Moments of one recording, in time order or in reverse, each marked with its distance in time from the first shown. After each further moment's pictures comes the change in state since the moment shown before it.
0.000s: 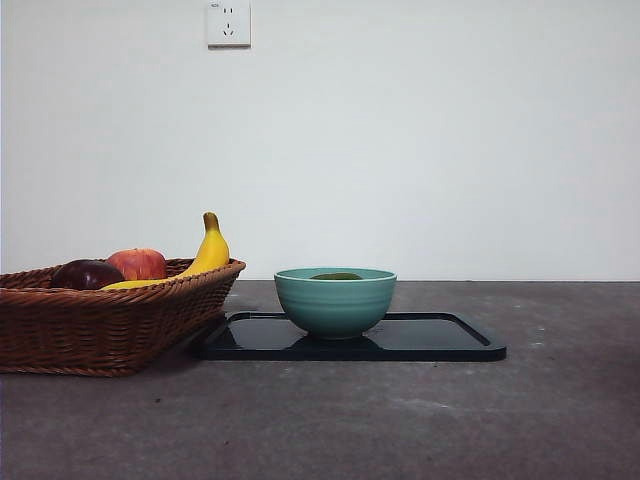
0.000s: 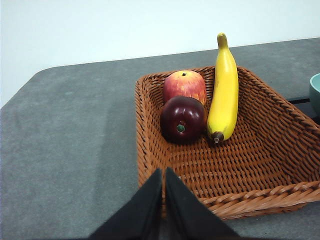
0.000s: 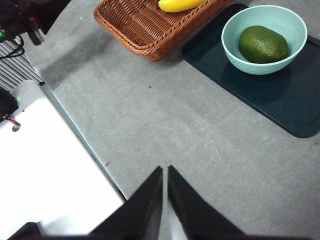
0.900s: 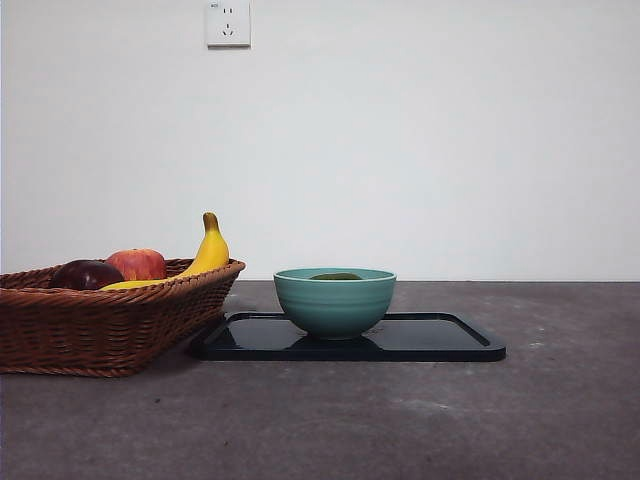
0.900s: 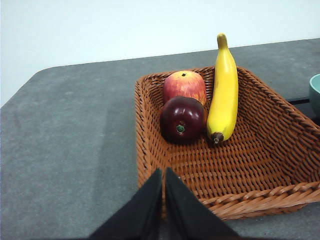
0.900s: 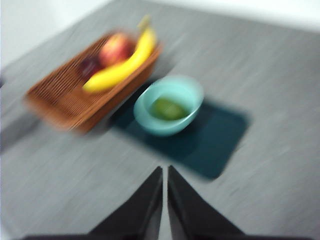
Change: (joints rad) left arm 0.000 0.000 0.000 0.000 0.000 -0.002; right arm -0.346 -0.198 -0.107 0.208 -0.001 -0.045
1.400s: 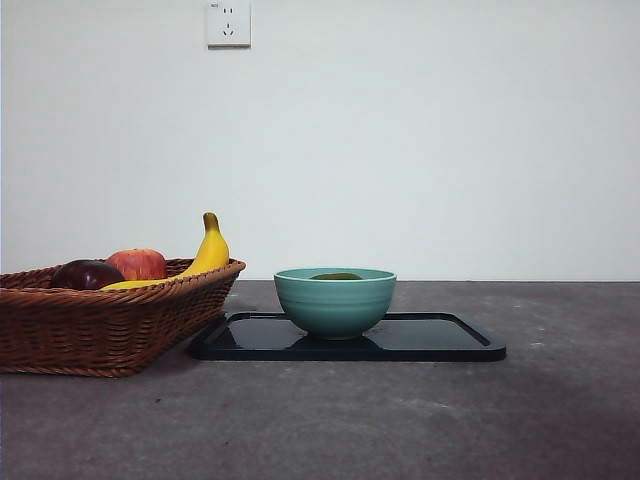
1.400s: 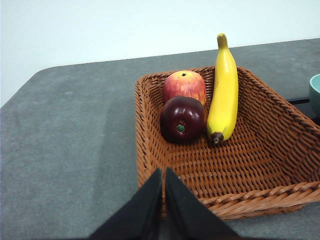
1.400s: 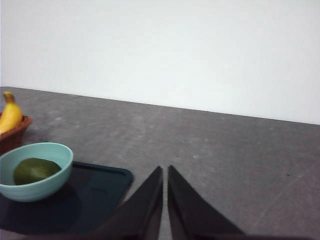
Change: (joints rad) left arm 0.000 0.000 0.000 0.000 0.000 0.000; right arm -0.283 -0.411 -0.628 0.632 0.102 -0.013
